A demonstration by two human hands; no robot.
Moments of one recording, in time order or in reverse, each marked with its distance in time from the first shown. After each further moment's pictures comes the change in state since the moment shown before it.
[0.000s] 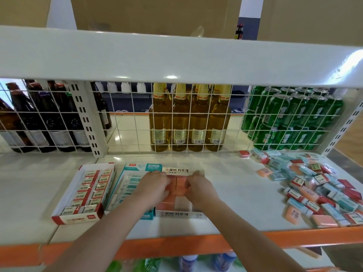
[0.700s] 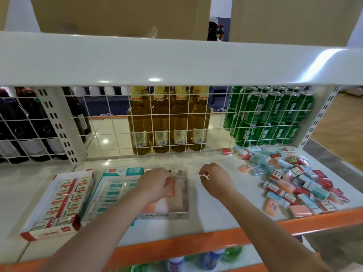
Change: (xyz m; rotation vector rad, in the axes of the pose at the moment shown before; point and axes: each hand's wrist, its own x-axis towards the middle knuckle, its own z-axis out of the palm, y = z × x) left_hand 0.033 0.037 -0.006 -0.198 -0.028 0.024; right_hand -0.007 0.082 -0.042 0.007 0.176 0.100
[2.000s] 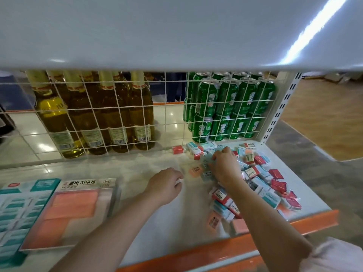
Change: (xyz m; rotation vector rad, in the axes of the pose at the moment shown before) left_hand 0.125 0.157 0.083 -0.157 -0.077 0.027; right_hand 0.064 0.197 -0.052 -0.085 0.091 0.337
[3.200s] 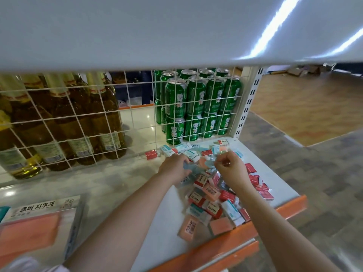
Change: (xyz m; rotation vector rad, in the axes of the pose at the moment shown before) left_hand 0.084 0.070 0.015 -0.095 -0.089 0.002; right_hand -0.033 0.063 -0.042 0.647 0.091 0.151
